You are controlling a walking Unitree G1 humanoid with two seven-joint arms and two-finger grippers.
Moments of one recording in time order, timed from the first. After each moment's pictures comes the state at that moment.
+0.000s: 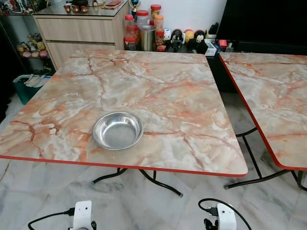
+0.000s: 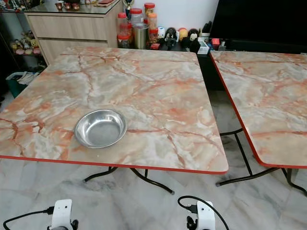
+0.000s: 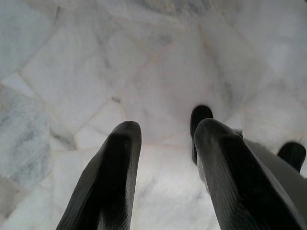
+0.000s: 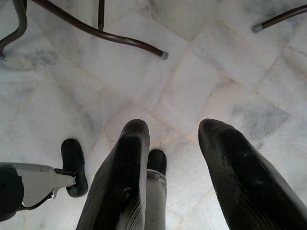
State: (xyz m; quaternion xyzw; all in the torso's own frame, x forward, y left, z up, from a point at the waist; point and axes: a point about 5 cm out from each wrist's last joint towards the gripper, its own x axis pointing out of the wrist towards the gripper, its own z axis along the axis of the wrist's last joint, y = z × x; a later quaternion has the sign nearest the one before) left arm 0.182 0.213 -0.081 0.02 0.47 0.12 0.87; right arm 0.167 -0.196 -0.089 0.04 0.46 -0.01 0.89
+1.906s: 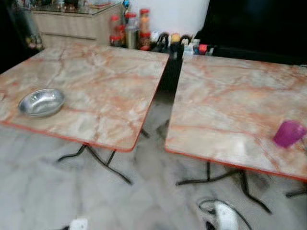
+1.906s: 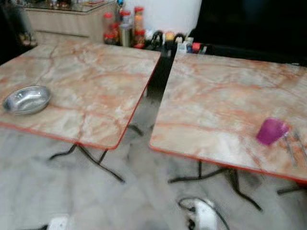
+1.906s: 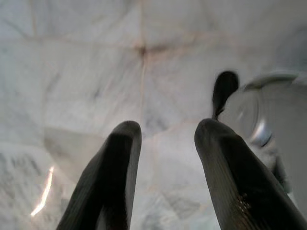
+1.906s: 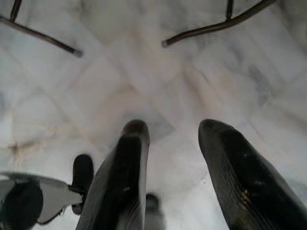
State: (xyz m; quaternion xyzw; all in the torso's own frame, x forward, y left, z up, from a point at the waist) left arm 0.140 0.225 -0.097 0.05 0.54 0.12 0.84; right arm 0.179 -0.183 -0.085 0.03 0.45 0.02 0.89
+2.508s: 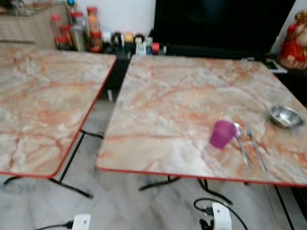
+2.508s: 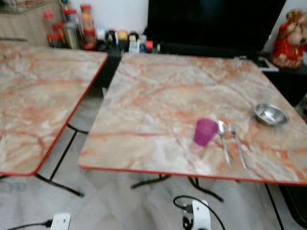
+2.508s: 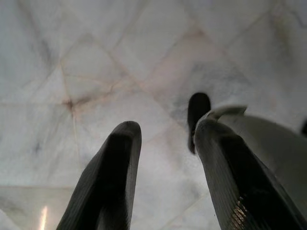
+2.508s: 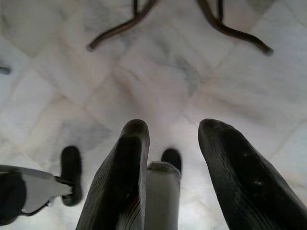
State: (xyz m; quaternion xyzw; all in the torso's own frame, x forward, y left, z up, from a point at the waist) left arm 0.162 0.218 -0.090 0.04 0.51 0.09 0.86; right arm 0.169 -0.188 -0.090 0.04 0.47 0.01 0.88
